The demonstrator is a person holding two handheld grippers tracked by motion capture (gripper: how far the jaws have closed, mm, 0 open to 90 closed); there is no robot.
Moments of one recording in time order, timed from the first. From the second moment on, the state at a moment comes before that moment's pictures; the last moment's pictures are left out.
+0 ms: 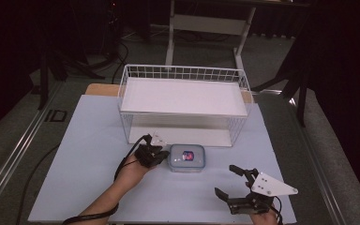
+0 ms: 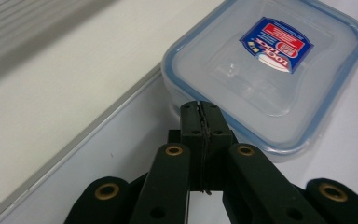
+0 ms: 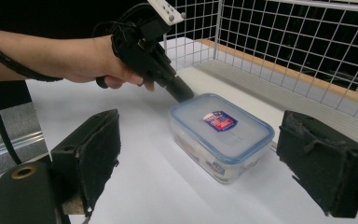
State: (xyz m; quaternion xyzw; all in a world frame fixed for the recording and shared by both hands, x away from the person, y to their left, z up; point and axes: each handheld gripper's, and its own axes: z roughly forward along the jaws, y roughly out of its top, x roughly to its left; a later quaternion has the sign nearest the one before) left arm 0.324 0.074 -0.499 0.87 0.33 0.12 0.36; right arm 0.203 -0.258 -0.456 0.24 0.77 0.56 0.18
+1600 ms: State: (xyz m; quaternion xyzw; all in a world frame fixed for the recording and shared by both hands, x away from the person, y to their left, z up) left arm 0.286 0.100 -0.442 0.81 0.33 0.03 0.48; right arm 0.253 -0.235 -0.436 0.29 0.79 0.51 0.17
